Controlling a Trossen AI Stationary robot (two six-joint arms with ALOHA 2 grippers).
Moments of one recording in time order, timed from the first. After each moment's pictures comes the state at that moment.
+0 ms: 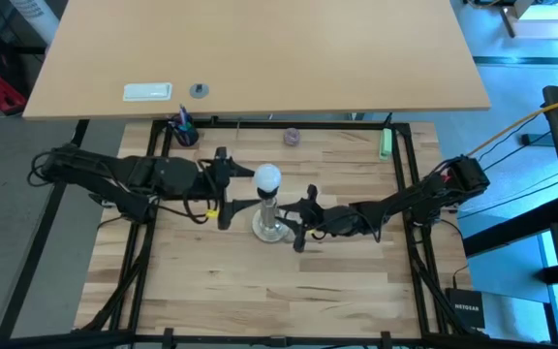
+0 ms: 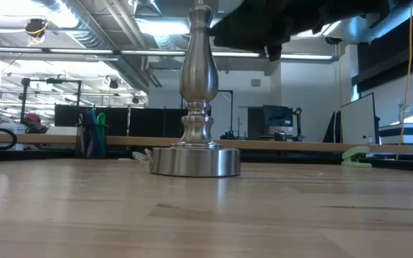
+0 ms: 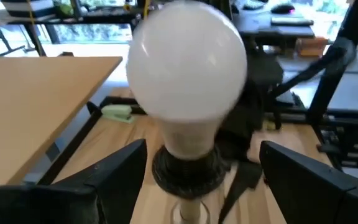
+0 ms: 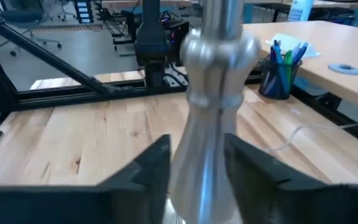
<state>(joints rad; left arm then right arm) -0.23 1.22 1.28 -0.33 -0.40 -0.07 0.28 1.59 0.81 0.58 0.50 0.12</state>
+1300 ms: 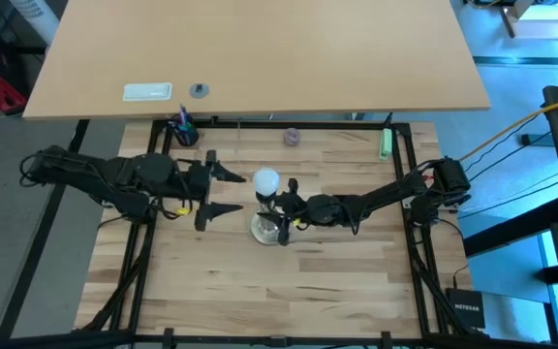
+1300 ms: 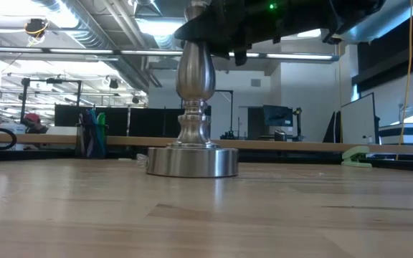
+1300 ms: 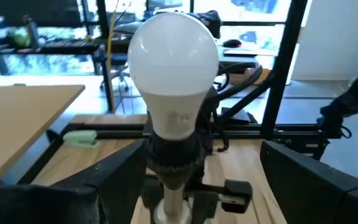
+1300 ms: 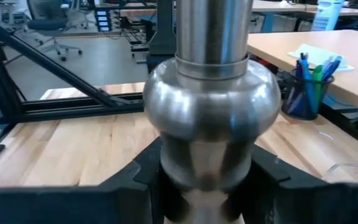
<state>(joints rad) -0.19 1.02 1.02 -0.12 -0.18 -0.03 0.19 1.75 0.94 0.66 0.31 0.07</state>
